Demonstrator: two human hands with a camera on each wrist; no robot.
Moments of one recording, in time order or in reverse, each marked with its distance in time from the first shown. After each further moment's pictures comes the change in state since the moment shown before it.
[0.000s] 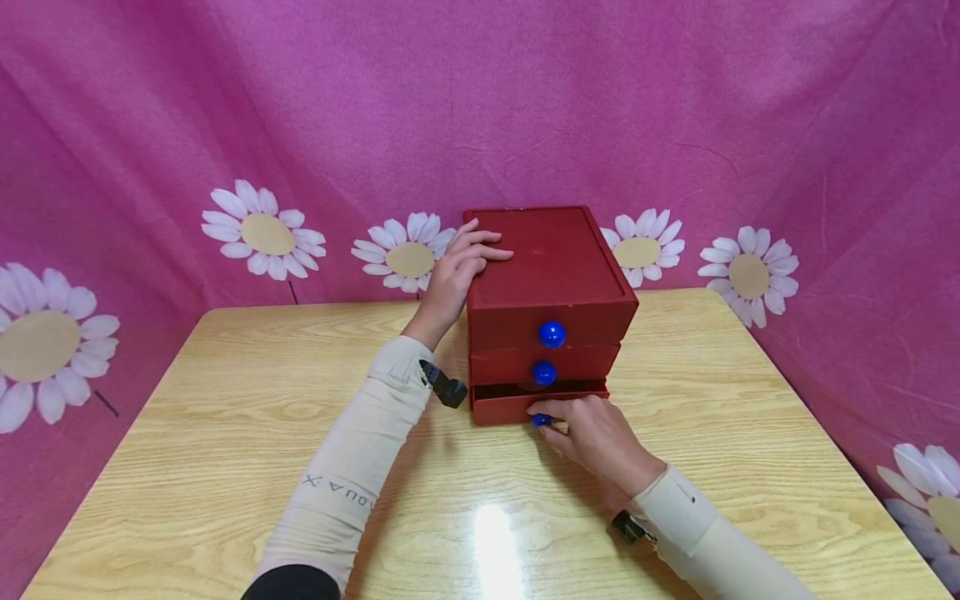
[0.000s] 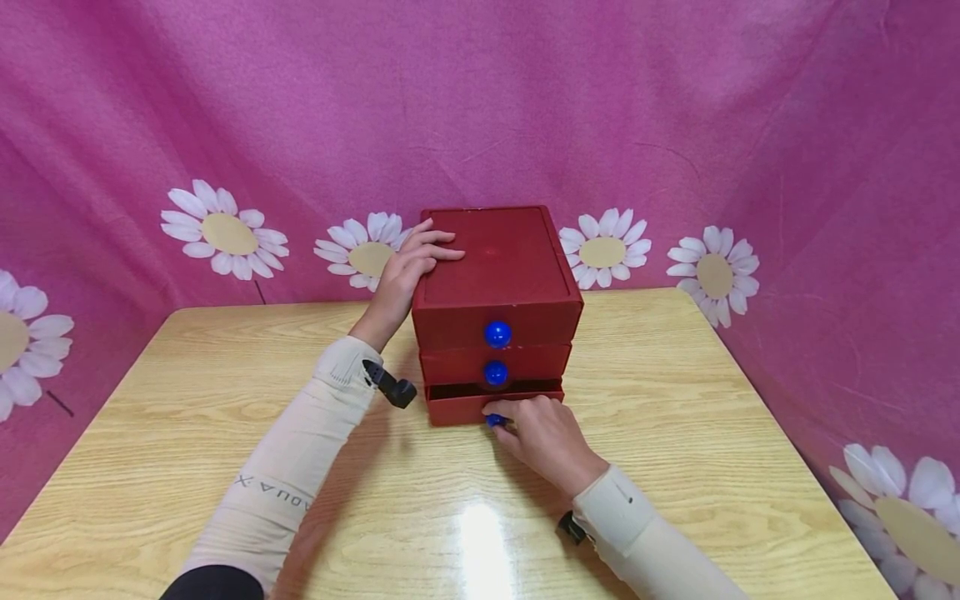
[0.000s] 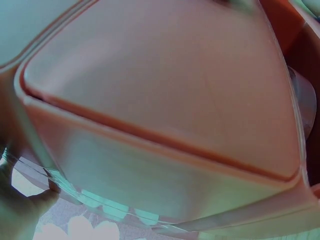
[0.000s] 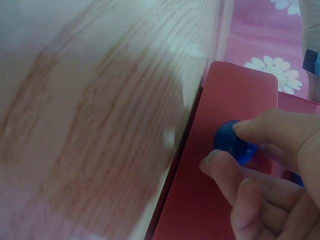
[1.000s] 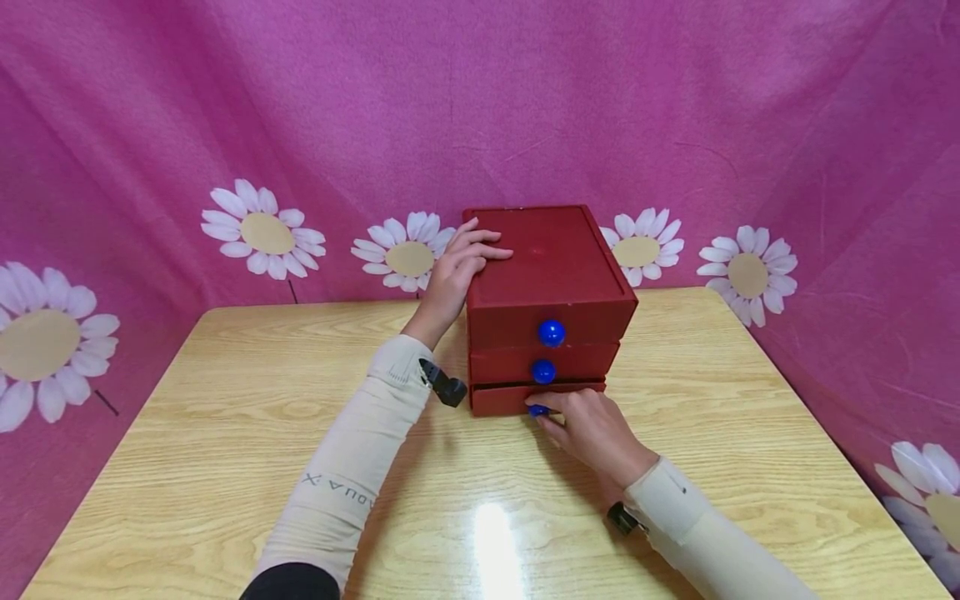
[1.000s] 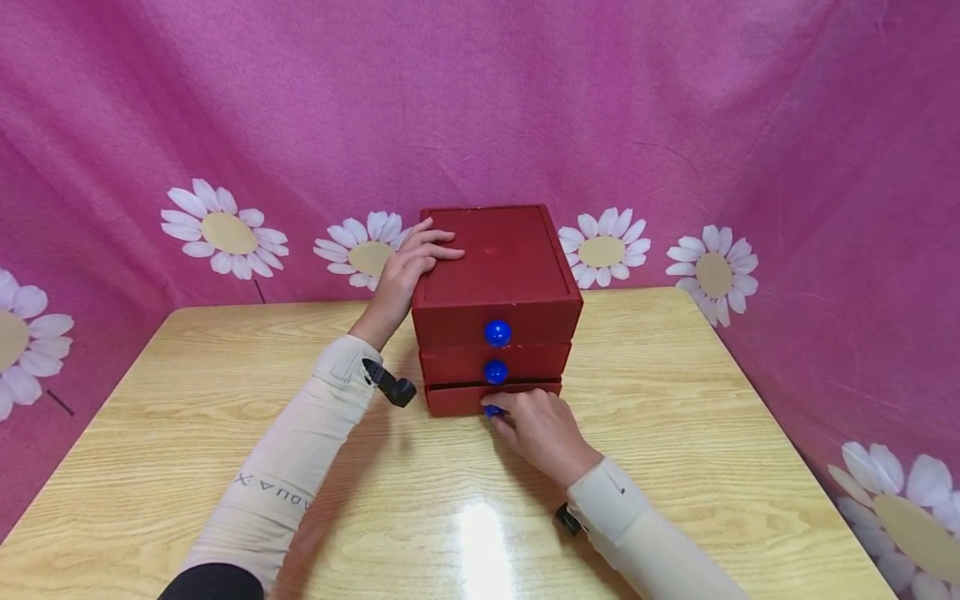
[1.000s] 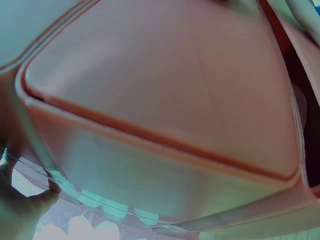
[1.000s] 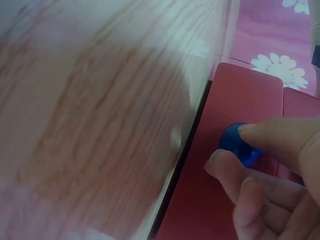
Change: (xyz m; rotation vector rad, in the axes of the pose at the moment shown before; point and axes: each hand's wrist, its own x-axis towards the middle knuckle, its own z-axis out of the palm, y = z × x) left_hand -0.001 0.001 0.000 0.012 -0.002 -0.013; right_hand 0.008 0.003 0.003 -0.014 0.019 -0.024
